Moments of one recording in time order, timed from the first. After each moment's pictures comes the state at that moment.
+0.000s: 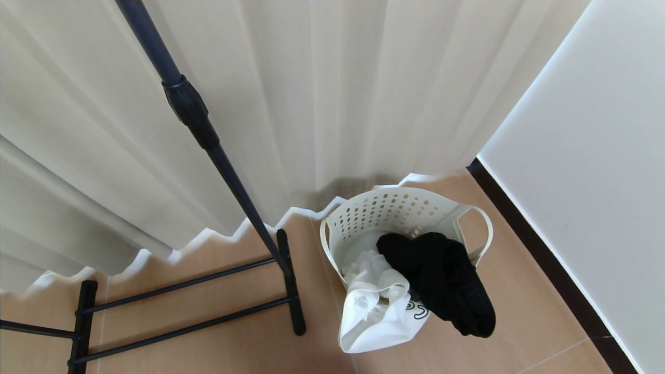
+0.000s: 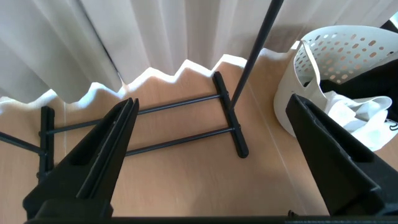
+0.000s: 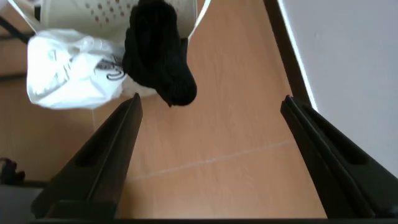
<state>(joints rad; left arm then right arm) 0.00 0.00 0.00 0.00 0.02 -0.03 0.01 0.27 -0.05 0.04 -0.03 -0.10</state>
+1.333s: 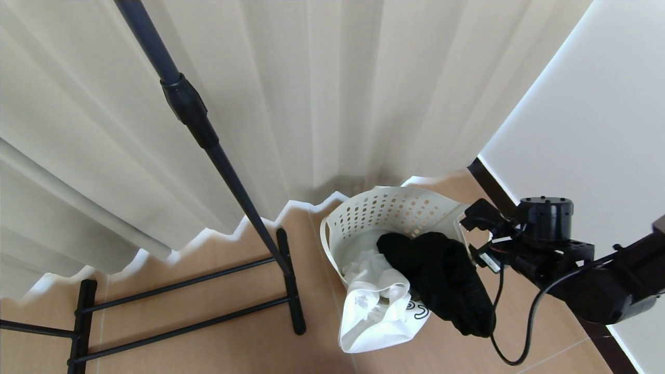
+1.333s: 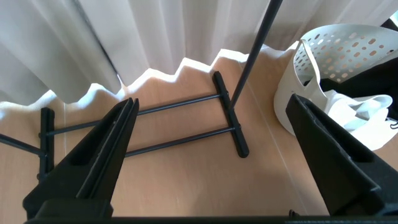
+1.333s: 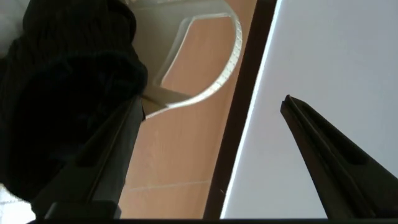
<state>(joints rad) 0.00 0.00 0.00 0.00 0.01 -0.02 0.21 1.98 -0.68 -0.85 -0.39 -0.61</state>
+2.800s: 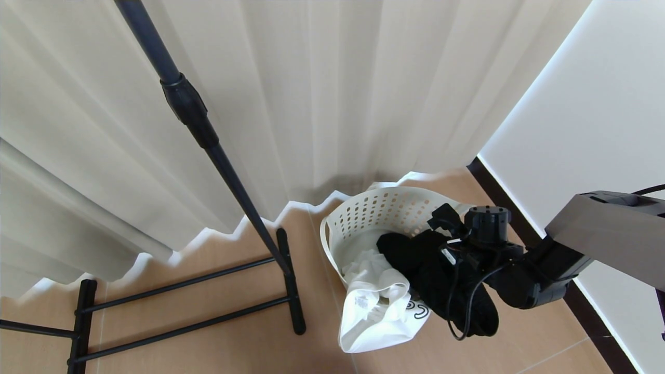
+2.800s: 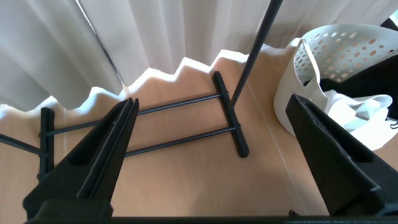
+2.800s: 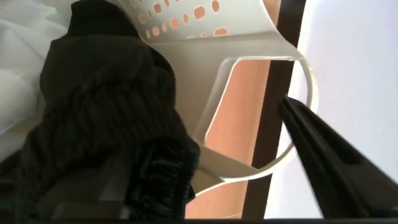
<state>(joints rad) 0.00 0.00 0.00 0.00 0.01 -0.02 0.24 2.30 -0.92 -0.96 -0.38 -0.53</state>
